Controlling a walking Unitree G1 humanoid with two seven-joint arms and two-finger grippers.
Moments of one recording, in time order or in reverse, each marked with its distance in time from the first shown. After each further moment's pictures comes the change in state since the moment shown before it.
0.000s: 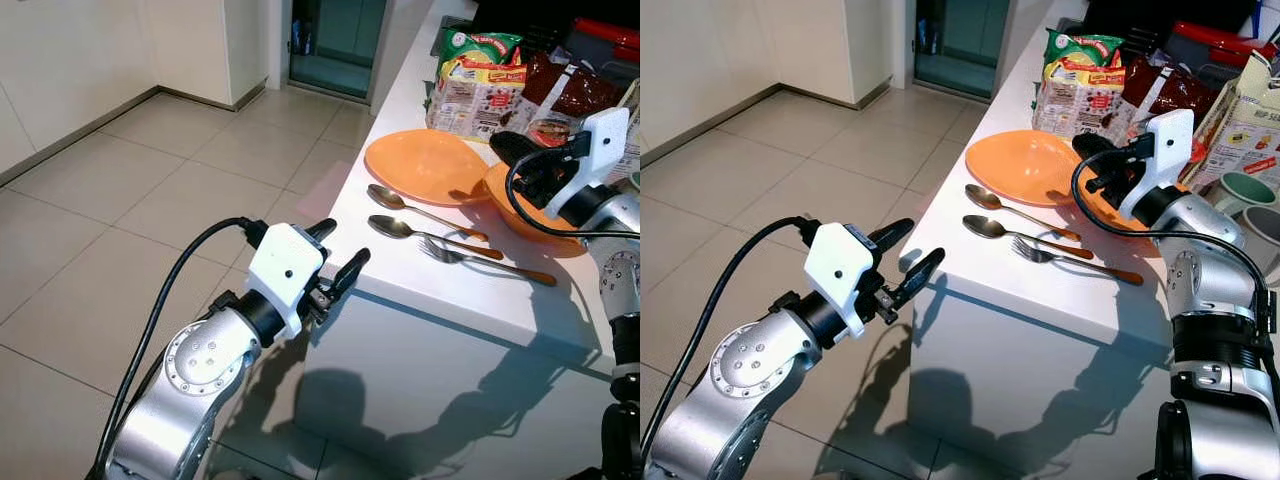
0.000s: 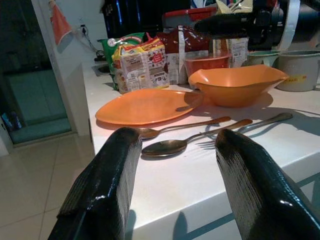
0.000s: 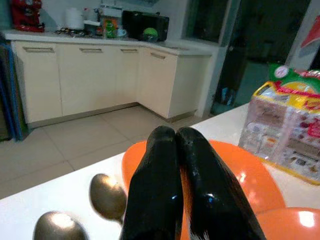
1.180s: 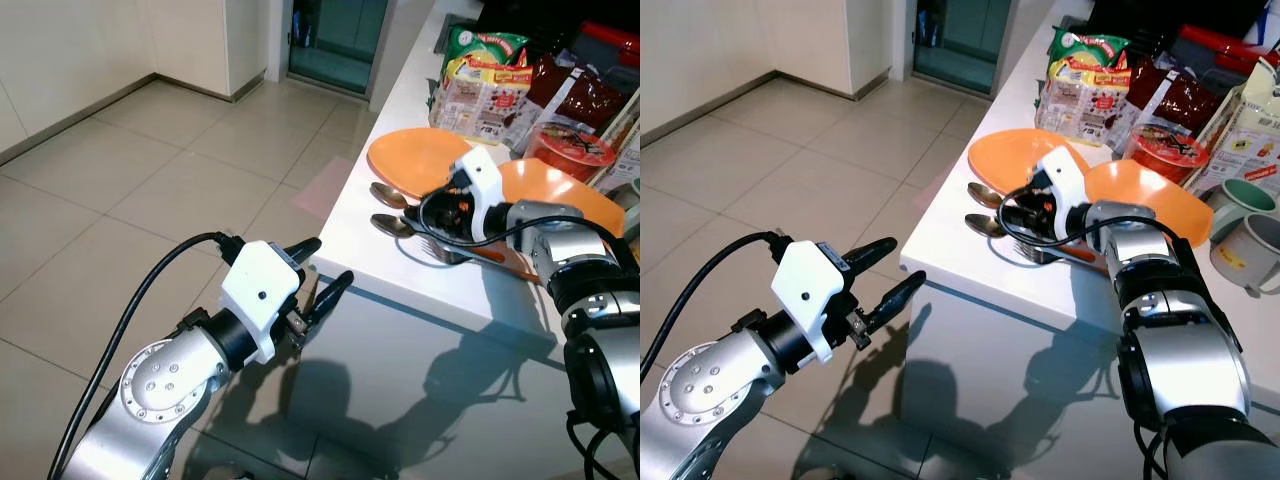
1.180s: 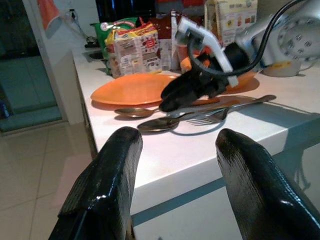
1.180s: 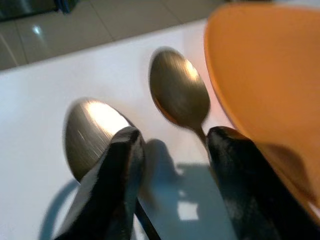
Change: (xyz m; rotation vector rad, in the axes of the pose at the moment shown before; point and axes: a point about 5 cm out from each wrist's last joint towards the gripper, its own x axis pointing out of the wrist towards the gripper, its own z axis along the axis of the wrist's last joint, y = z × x) left arm -0.031 0.002 0.006 0.017 0.060 -0.055; right arm 0.048 0.032 -0.060 0.008 0.497 0.253
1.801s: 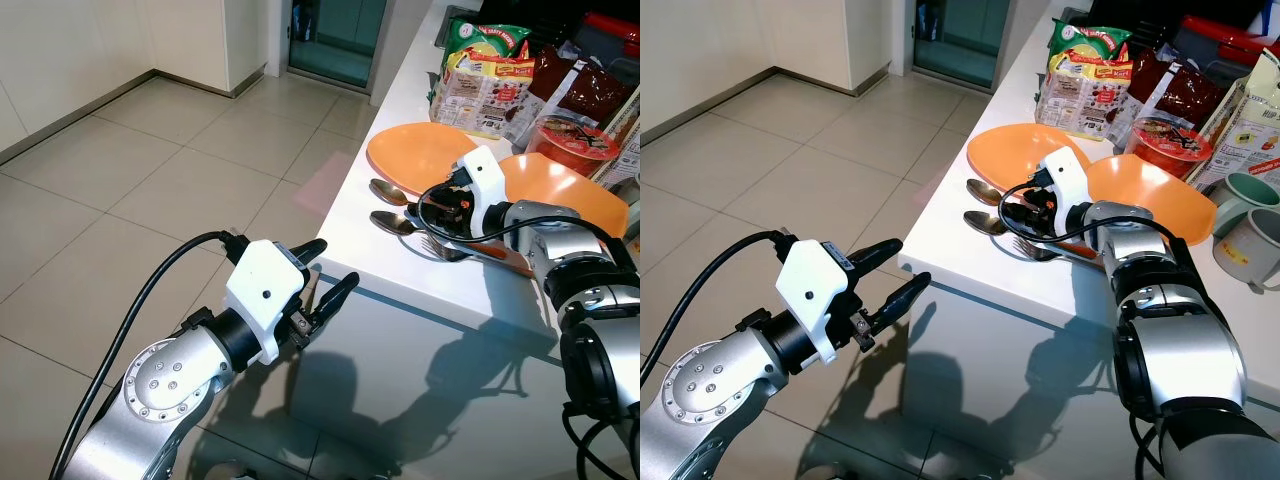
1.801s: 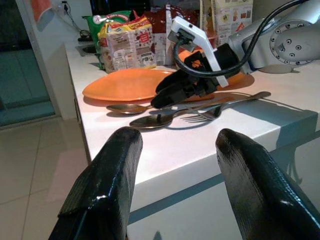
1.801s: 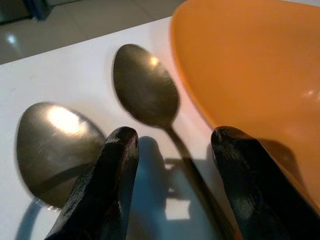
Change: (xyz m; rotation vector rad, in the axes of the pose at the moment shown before) left arm 0.002 -0.002 0.000 -0.015 0.011 -0.013; right arm 0.004 -0.004 0.002 0.014 -0.029 -0.111
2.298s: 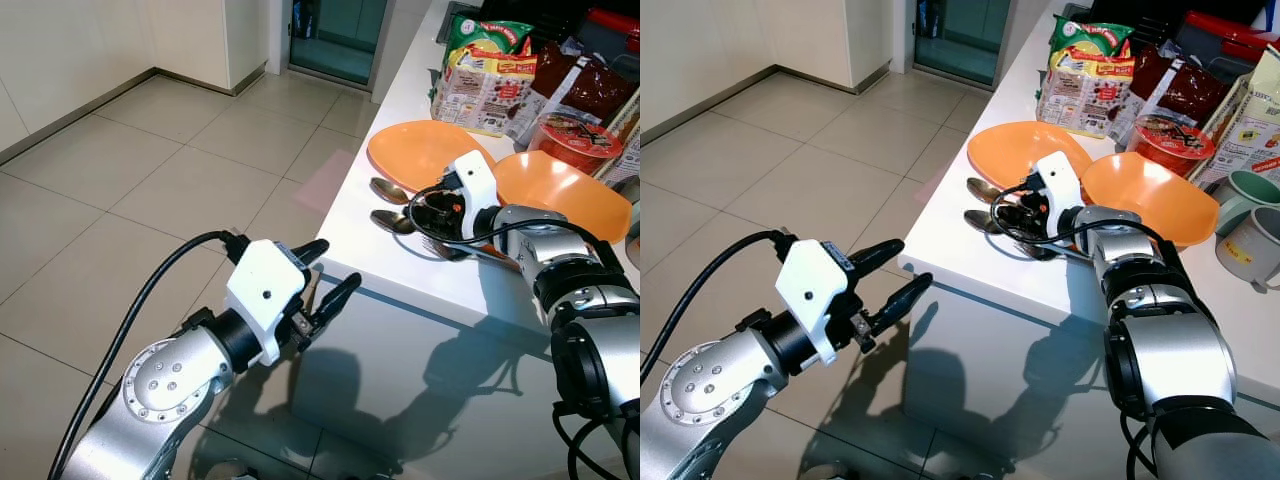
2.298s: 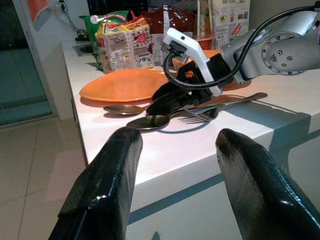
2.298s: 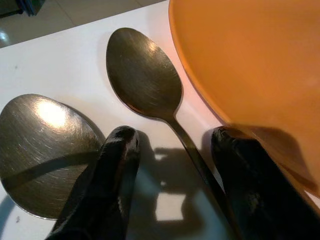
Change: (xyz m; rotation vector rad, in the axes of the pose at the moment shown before) left arm 0.000 -0.001 0.003 -0.005 -0.007 -0.010; right arm 0.006 0.005 -0.006 0.008 0.031 -0.018
